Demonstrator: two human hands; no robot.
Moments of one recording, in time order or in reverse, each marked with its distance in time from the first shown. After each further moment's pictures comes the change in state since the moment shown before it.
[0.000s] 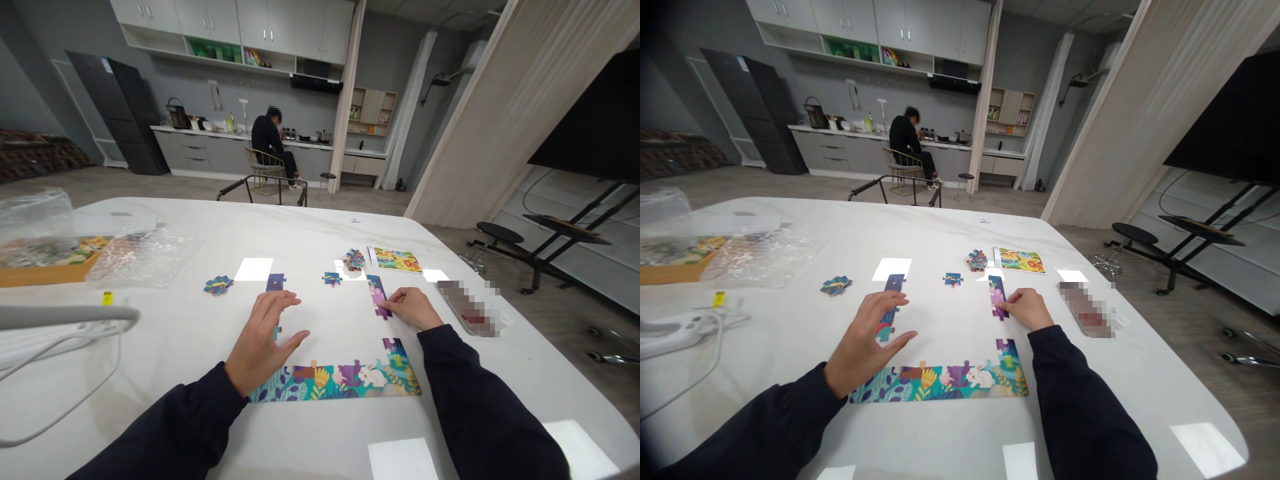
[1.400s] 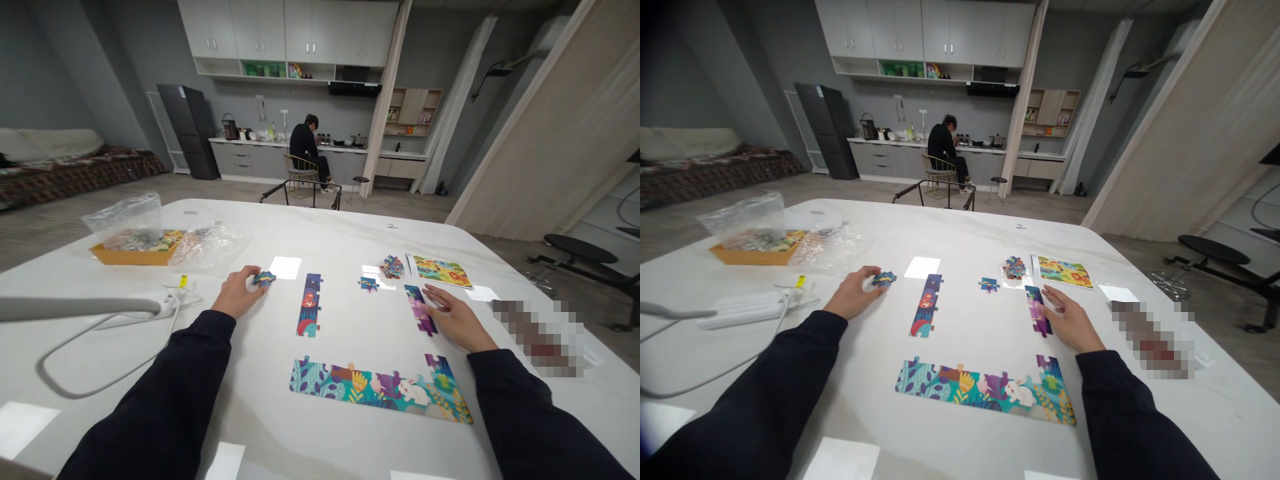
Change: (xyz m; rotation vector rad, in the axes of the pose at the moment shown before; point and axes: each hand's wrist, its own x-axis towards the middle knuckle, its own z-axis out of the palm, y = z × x) left_hand -0.014 -0.173 -0.075 0.307 -0.063 -0.616; right_hand 0.019 0.020 0.016 0.193 -0.004 -0.291
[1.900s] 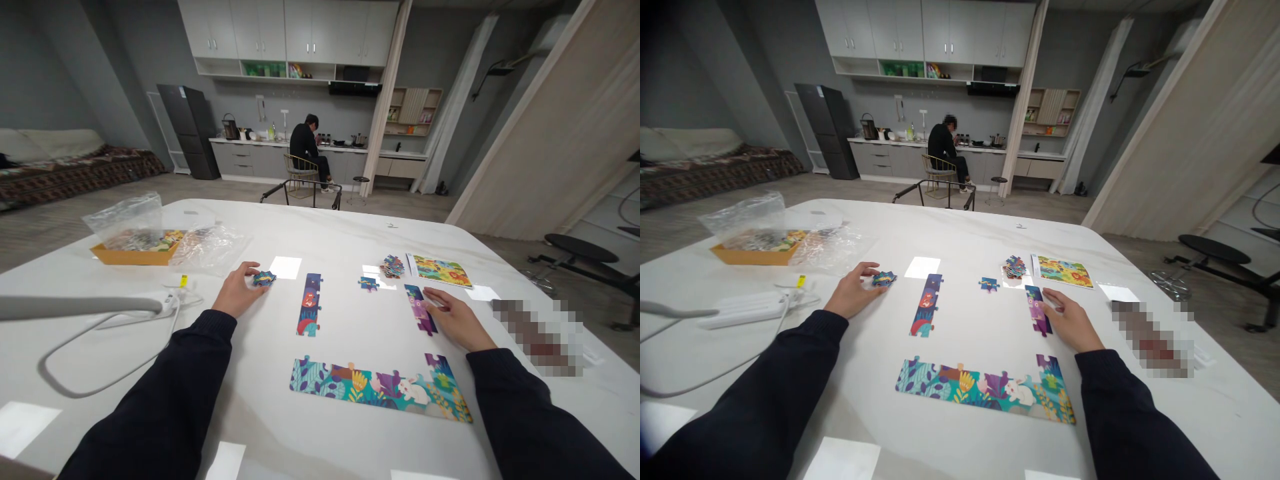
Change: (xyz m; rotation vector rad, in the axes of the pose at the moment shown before) left_hand 0.003 -0.004 0.000 -0.141 0.078 0.056; right_hand 0.000 -0.001 0.001 -0.062 0.050 0.024
